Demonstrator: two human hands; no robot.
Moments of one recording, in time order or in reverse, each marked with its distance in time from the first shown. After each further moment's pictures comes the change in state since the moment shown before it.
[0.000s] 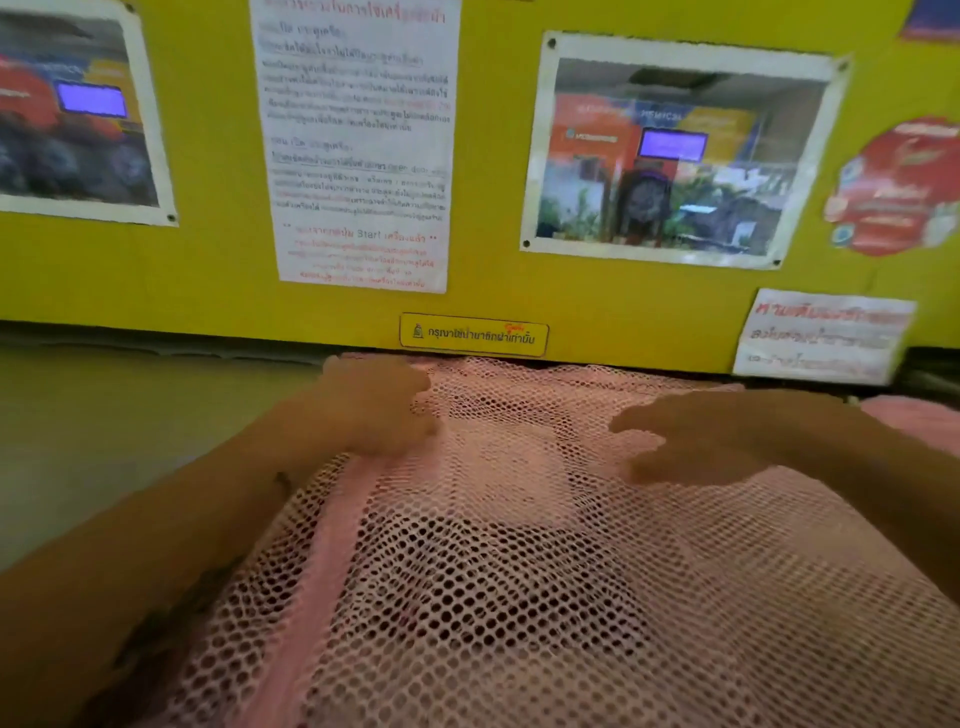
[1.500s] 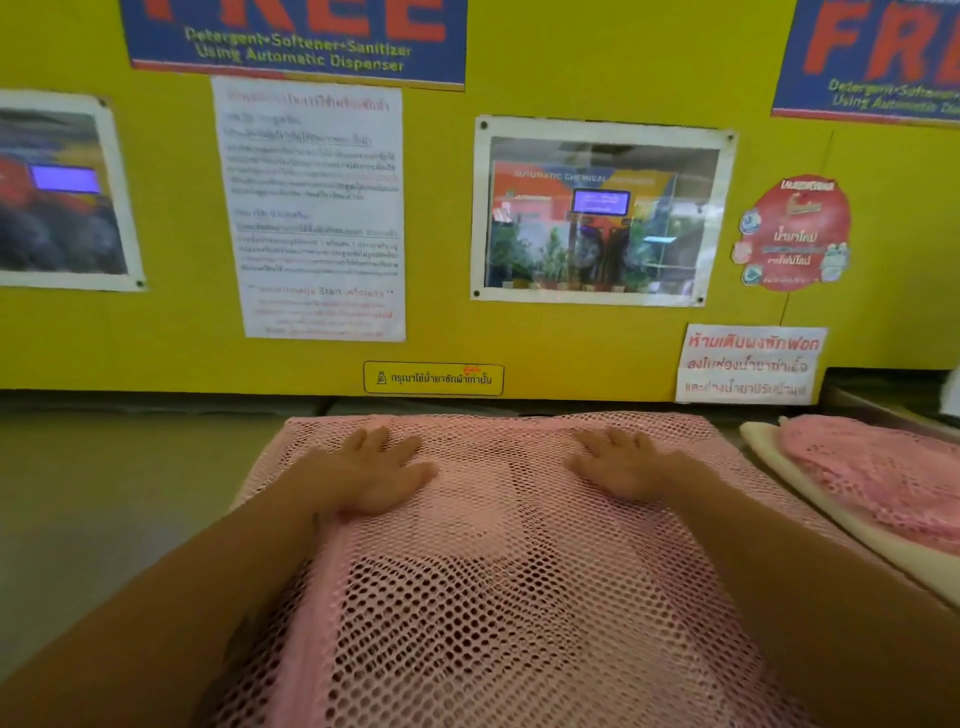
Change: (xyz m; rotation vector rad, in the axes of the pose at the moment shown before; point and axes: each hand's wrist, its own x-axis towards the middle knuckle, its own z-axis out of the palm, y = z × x) left_hand 0.029 0.019 0.036 -0.141 -0.259 -0.047; right_hand 0.100 0.056 0.061 0.277 0.209 0.177
